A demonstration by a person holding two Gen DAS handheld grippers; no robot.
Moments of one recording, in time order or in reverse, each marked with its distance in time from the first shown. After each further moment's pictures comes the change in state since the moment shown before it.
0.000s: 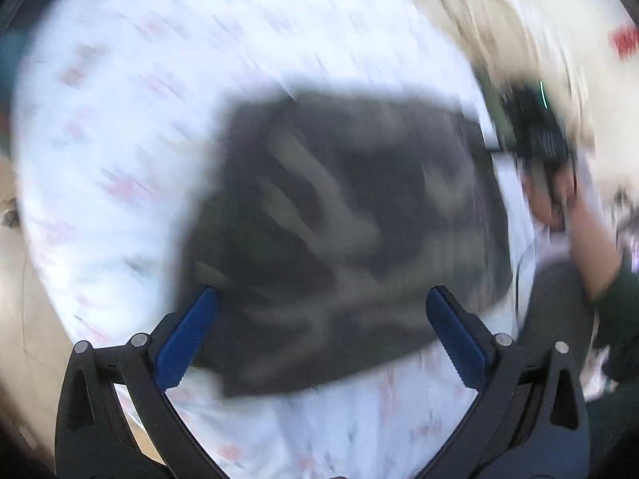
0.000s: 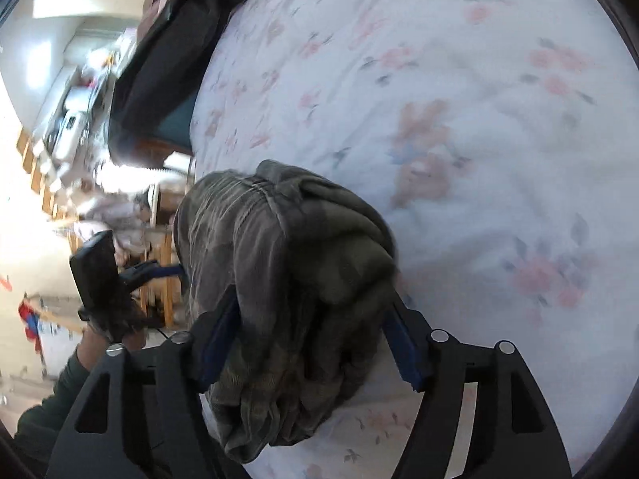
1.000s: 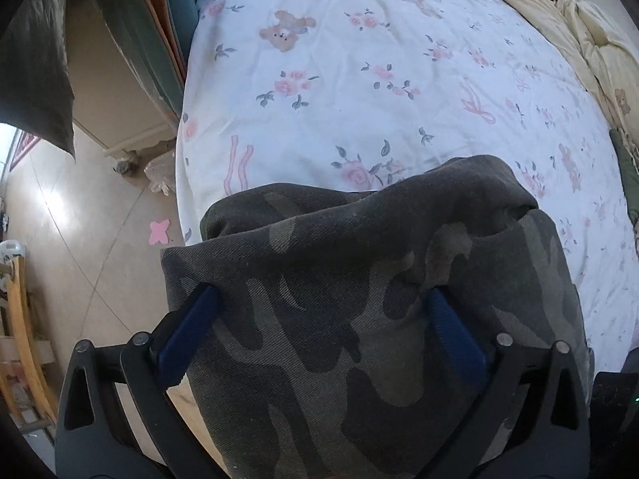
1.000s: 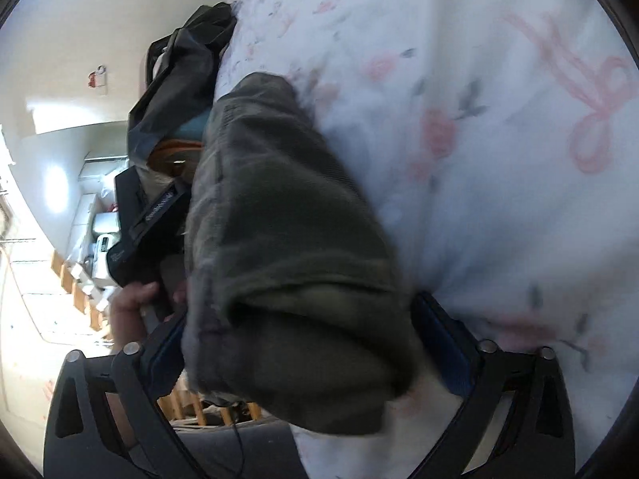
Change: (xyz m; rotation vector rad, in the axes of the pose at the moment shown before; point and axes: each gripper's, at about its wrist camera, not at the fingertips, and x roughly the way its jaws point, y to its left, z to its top) left arm -0.001 0.090 -0.026 -0.185 -0.047 0.424; right arm 0.168 0.108 -0.207 0.349 -0.300 0.232
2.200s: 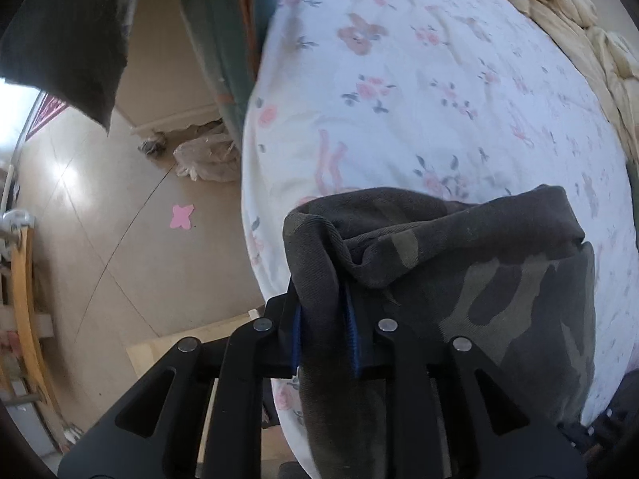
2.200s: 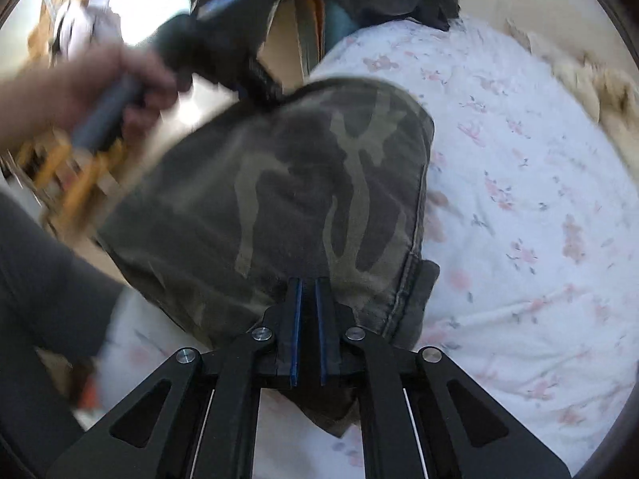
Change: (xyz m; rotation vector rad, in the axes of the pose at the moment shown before) left arm -0.008 0.046 -0.005 -0.094 0.002 0.017; right arm 0.035 0.125 -0.034 -1.196 0.219 -0.635
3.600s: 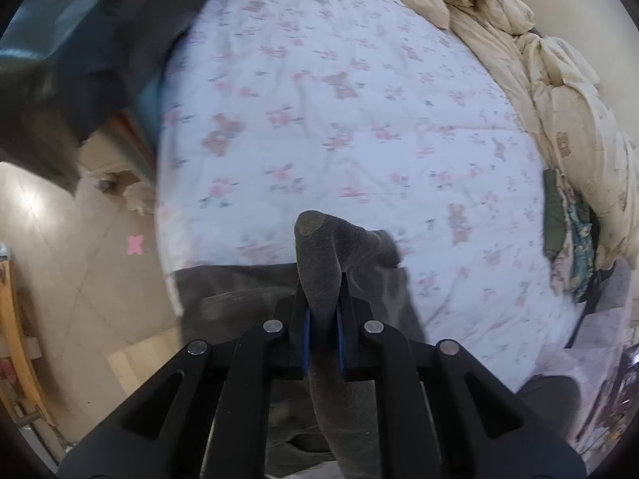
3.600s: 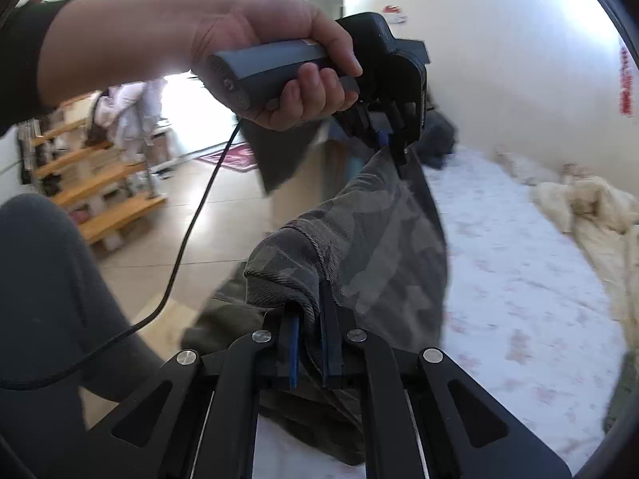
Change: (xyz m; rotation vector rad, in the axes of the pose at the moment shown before) left arm -0.137 -0.098 0.063 0.054 0.009 -0.157; right arm -0.116 0.054 0.004 -0.151 -0.444 -0.011
